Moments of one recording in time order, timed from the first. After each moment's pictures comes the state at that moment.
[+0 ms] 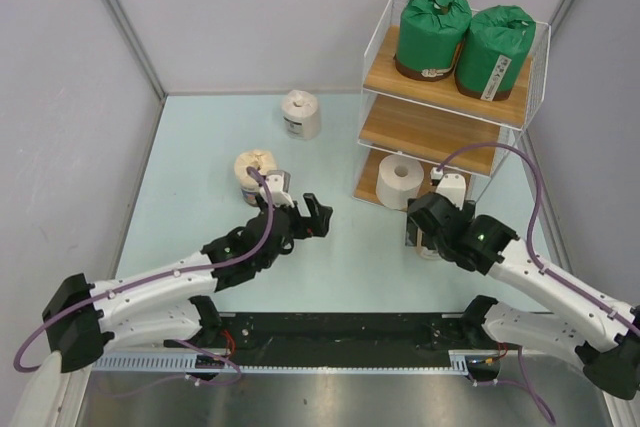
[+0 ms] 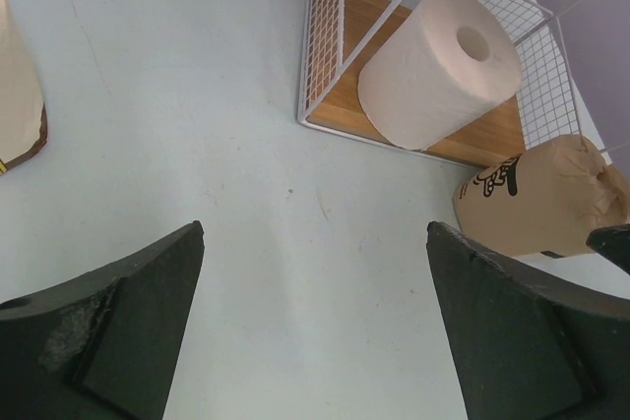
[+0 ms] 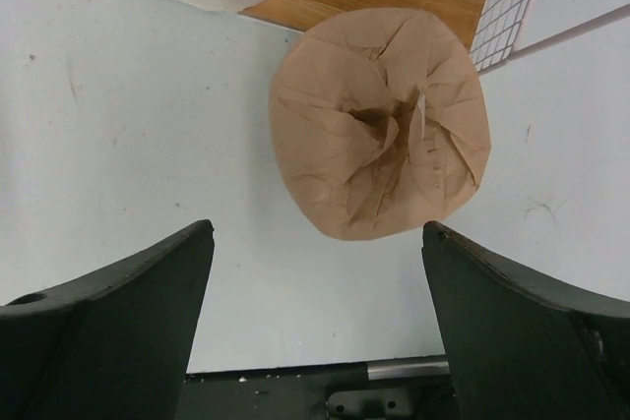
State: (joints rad) left arm -1.01 0.99 0.58 0.06 -0.54 -0.66; right arm 0.84 0.93 0.87 -0.96 0.59 0.72
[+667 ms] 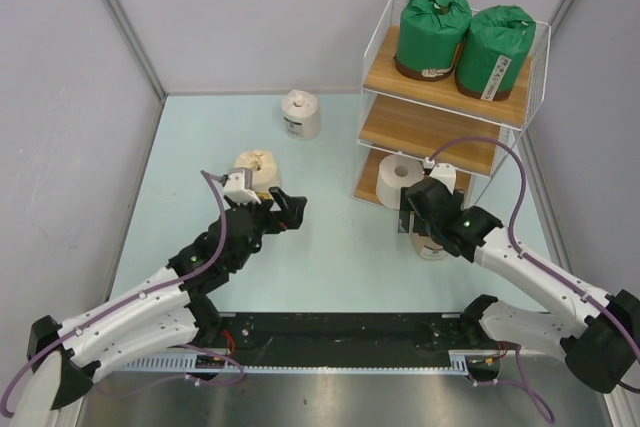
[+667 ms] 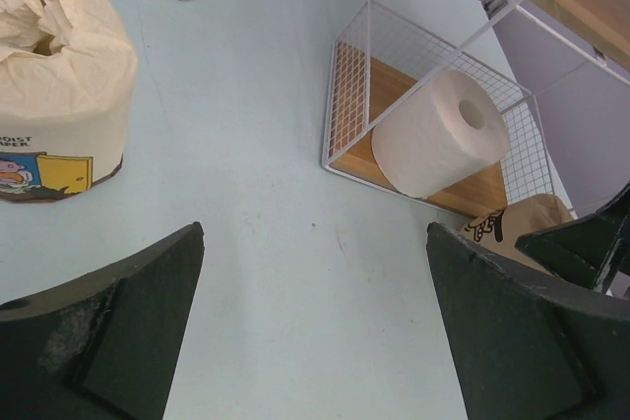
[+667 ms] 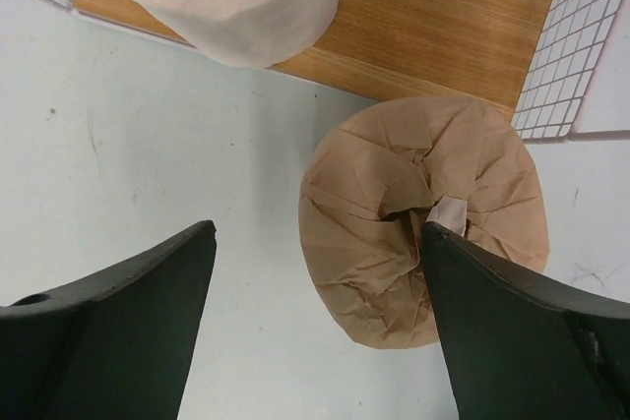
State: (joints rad) left arm -0.88 0.74 0.53 -0.03 -0.49 -0.65; right arm 0.69 1.03 0.80 -0.68 0.48 0.58
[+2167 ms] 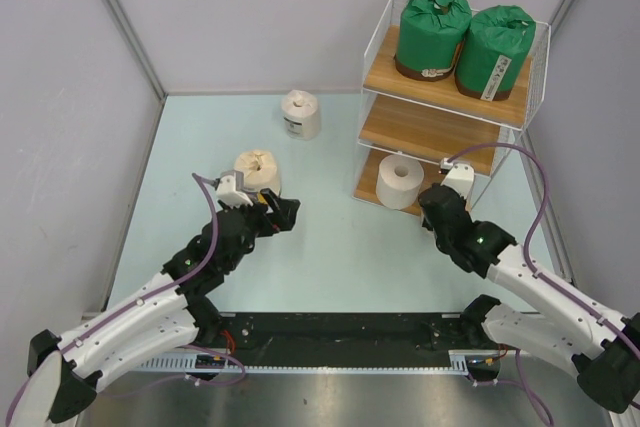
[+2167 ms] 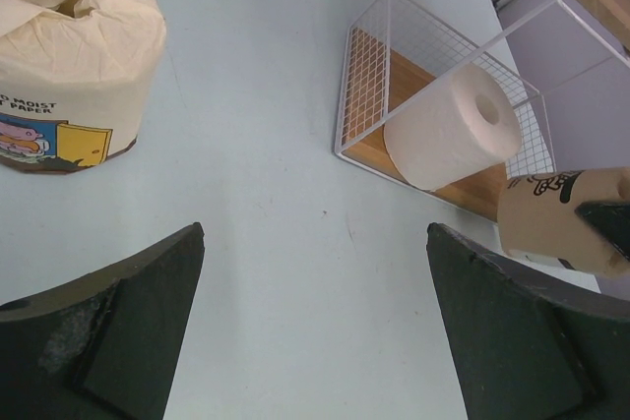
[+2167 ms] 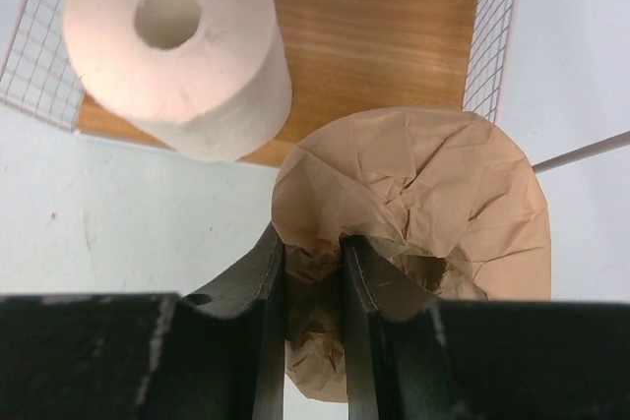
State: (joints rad) left arm -0.79 0.67 0.48 -0.07 -0.41 -0.70; right arm 0.71 0.89 0.71 -0.54 0.67 0.55
